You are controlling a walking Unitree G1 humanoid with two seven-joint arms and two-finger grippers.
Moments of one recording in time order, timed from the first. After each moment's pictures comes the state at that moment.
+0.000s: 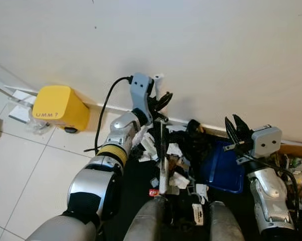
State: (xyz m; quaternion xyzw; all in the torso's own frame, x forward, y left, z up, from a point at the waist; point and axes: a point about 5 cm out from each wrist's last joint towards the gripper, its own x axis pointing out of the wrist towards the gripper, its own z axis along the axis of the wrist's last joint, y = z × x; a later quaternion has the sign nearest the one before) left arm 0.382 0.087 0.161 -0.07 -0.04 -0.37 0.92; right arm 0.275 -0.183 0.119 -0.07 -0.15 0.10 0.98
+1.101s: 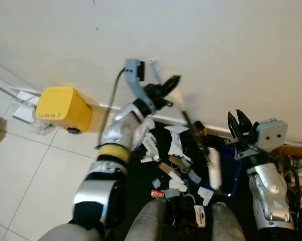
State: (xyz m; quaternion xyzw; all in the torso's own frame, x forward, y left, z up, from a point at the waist) left arm 0.378 0.119 0.206 -0.19 -0.05 -0.34 0.92; right arm 0.279 -0.180 0.138 -0.02 -0.15 0.08 0.98
